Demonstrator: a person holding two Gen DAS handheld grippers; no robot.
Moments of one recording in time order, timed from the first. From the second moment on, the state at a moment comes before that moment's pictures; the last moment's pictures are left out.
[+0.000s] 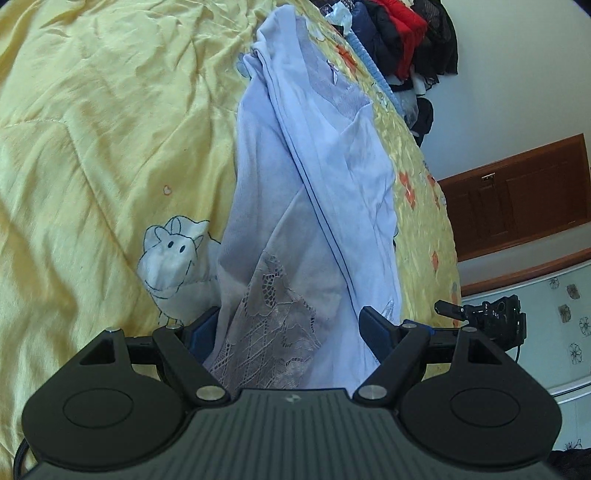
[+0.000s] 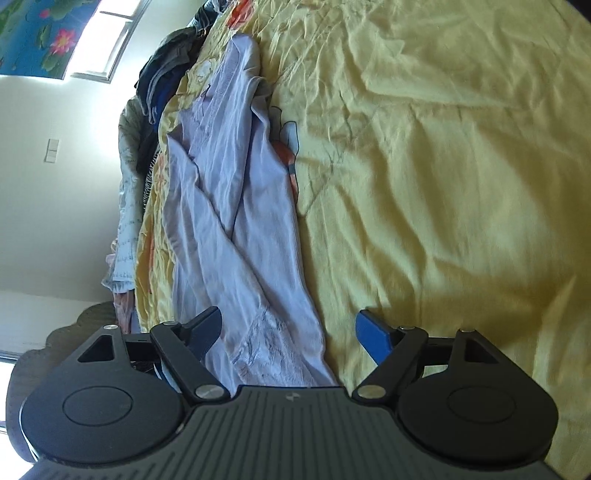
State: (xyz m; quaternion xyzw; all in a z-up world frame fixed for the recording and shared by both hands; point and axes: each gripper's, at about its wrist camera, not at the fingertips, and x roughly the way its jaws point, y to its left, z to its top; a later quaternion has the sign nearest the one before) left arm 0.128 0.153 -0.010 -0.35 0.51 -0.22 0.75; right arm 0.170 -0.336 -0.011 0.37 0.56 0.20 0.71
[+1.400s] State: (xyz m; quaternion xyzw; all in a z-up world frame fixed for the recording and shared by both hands) left arm 0.116 0.156 -0.027 -0.36 0.57 -0.19 0.72; right arm 0.132 -0.337 -0.056 0.45 0.59 0.30 0.60
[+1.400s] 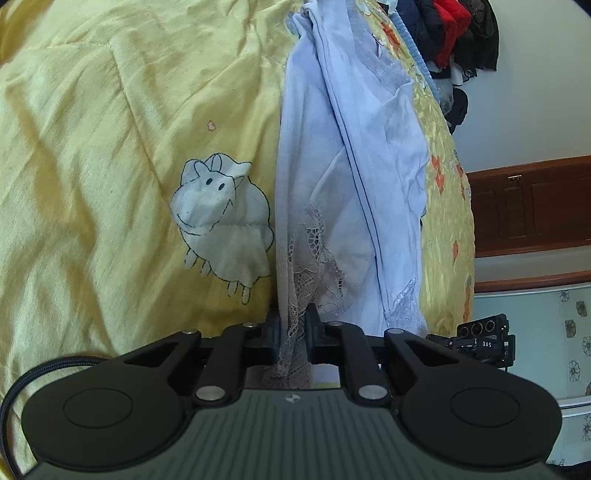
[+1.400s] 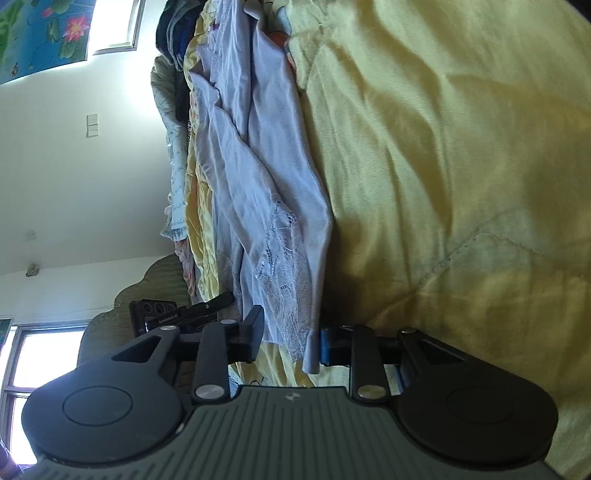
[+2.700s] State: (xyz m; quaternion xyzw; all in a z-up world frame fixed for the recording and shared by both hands) left arm 0.464 0.198 0.051 -0.47 0.45 -0.16 0.74; right arm 0.507 -0.306 -0.049 0.57 0.45 0.22 0.65
